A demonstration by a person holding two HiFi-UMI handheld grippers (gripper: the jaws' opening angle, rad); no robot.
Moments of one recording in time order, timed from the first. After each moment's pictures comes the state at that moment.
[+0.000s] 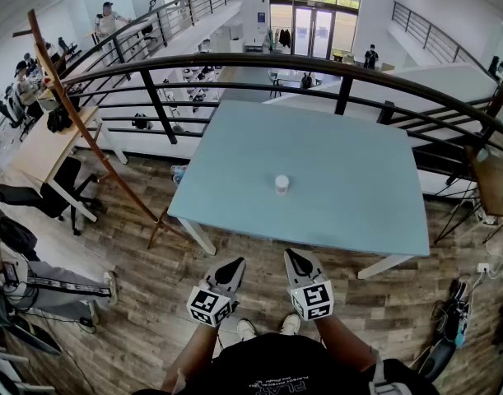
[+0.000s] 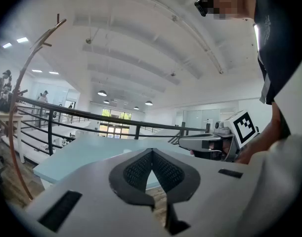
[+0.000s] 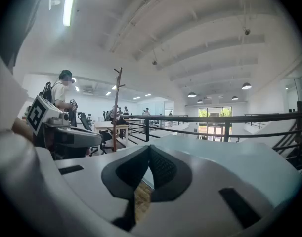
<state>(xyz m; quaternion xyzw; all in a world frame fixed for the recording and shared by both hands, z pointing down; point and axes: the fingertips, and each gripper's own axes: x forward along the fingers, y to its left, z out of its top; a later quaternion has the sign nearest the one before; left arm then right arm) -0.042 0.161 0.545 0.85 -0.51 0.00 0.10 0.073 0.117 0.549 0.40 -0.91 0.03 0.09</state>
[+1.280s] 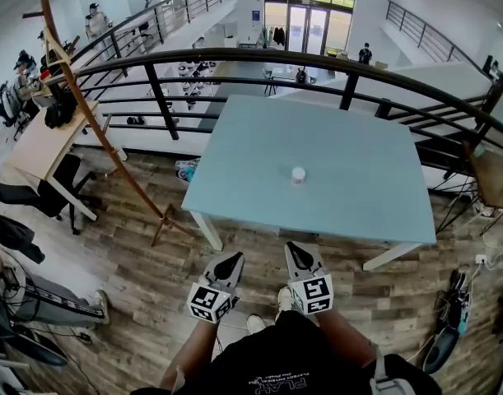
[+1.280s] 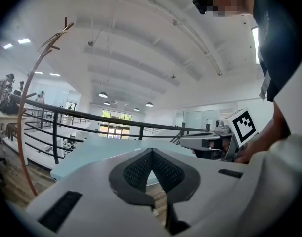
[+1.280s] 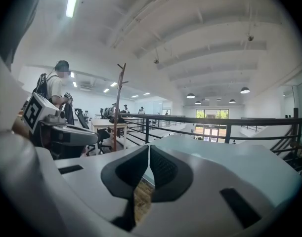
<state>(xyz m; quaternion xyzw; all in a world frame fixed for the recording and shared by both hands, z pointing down) -0.140 0.194 0.549 0.86 -0.51 0.00 0.09 -0.018 0.147 0.551 0.42 -0.90 0.01 0.10</state>
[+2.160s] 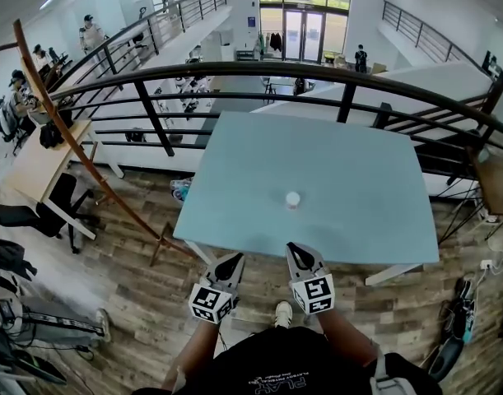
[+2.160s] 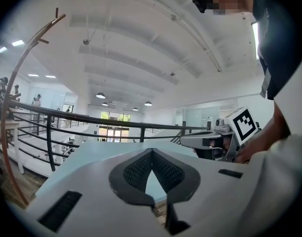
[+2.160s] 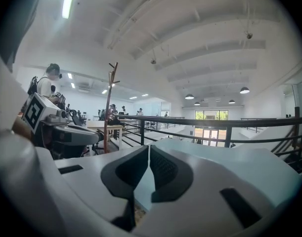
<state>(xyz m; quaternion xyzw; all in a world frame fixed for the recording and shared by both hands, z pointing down) -0.120 0.079 0.545 0.86 -0.51 0.01 0.07 0.003 0.035 0.549 0.42 -0.90 0.01 0.09</state>
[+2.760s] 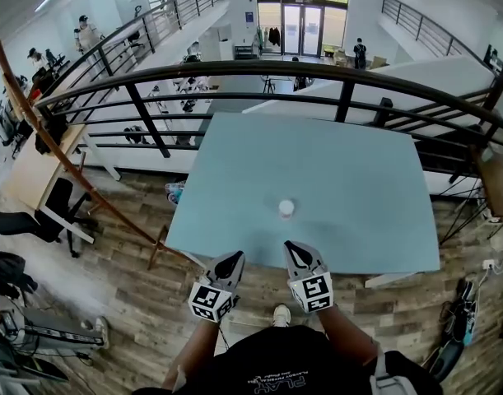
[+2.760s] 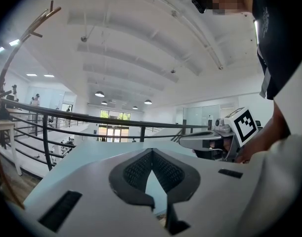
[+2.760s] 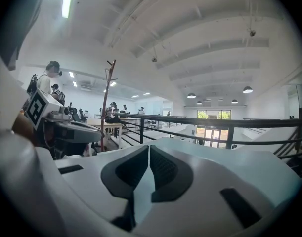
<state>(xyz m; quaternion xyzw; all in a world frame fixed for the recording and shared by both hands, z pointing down) -0.099 0.015 0.552 0.86 -0.51 0.02 0.08 0.019 -0.025 0.557 0.41 -0.91 0.01 0.10</state>
